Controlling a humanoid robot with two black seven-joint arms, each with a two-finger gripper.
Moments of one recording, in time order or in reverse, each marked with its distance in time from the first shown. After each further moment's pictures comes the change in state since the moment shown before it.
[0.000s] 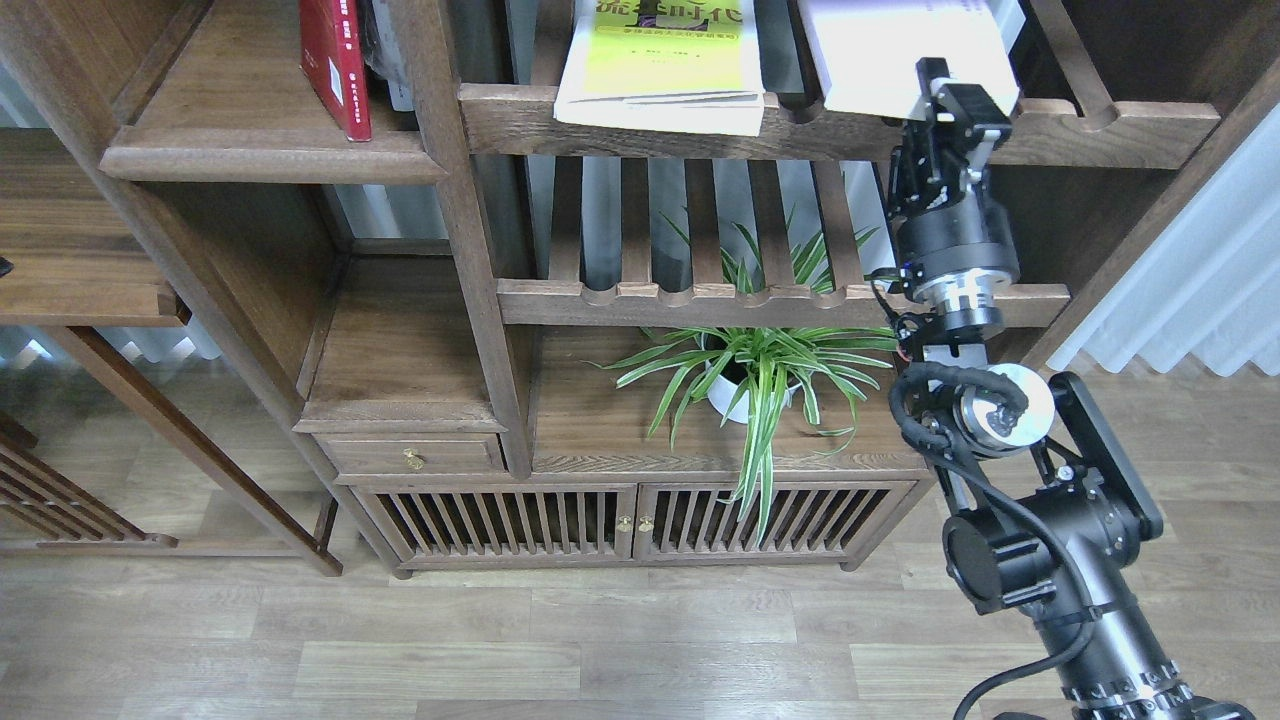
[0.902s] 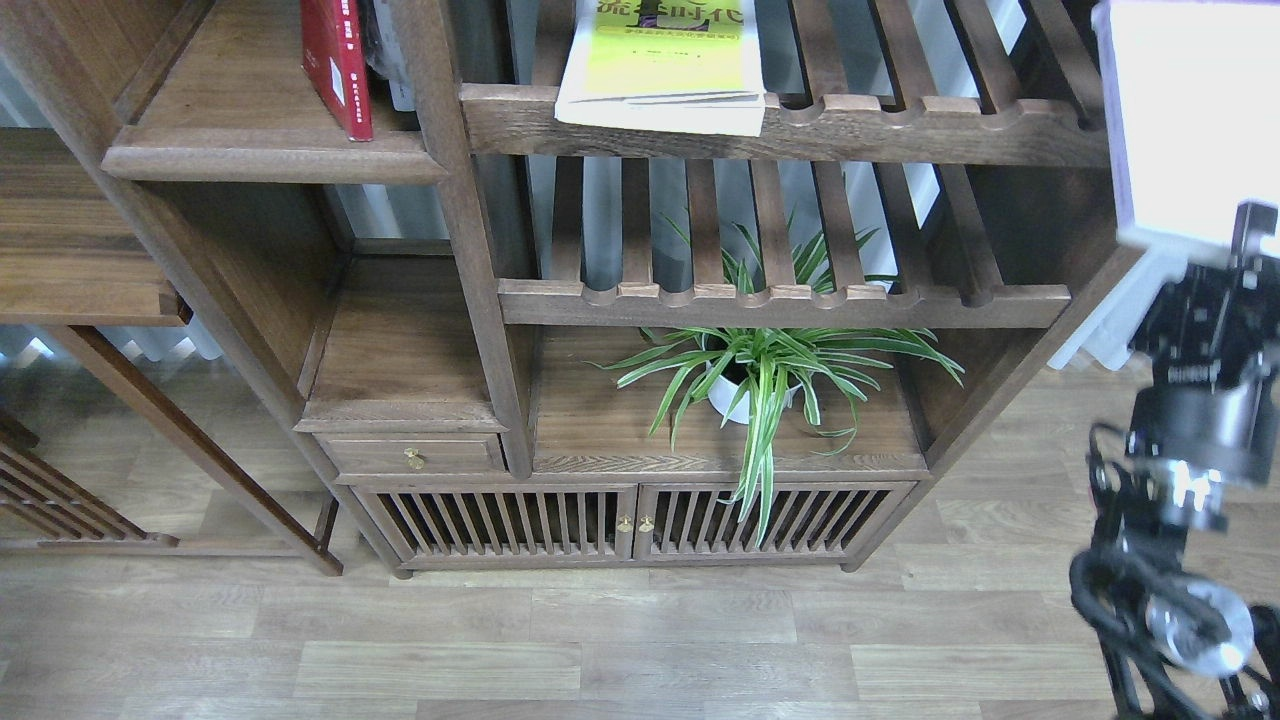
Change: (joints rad) left arm 0.001 -0.031 0.006 0.030 -0.002 0.000 -0.001; right arm -0.641 -0.132 0.238 0.158 0.115 0.366 0.024
